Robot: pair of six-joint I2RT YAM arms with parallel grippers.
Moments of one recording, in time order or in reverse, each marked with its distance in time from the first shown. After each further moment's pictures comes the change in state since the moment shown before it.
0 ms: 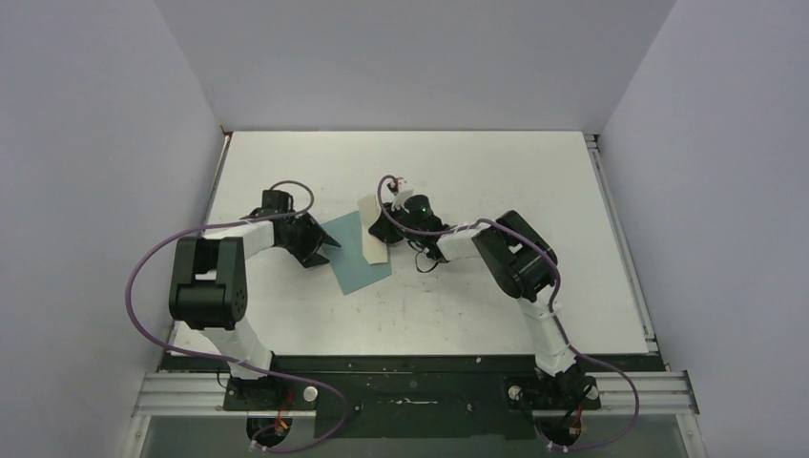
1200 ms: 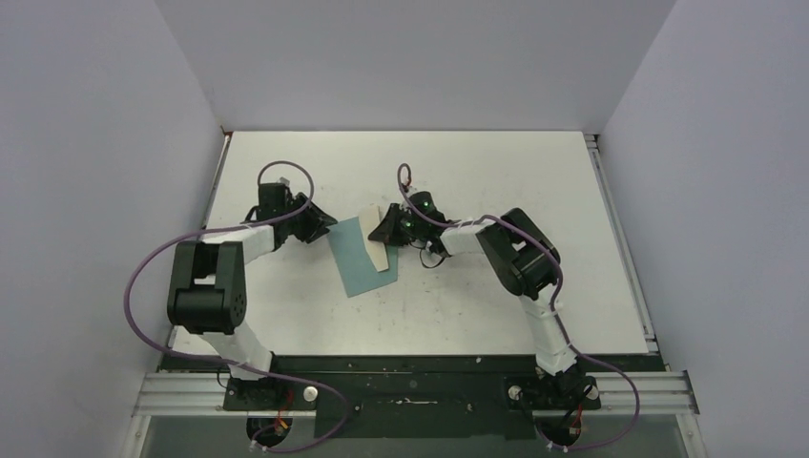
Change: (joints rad) left arm 0.001 -0.070 -0.070 0.357 -0.043 -0.005; right arm -0.036 0.002 0.021 -0.139 -0.114 0.400
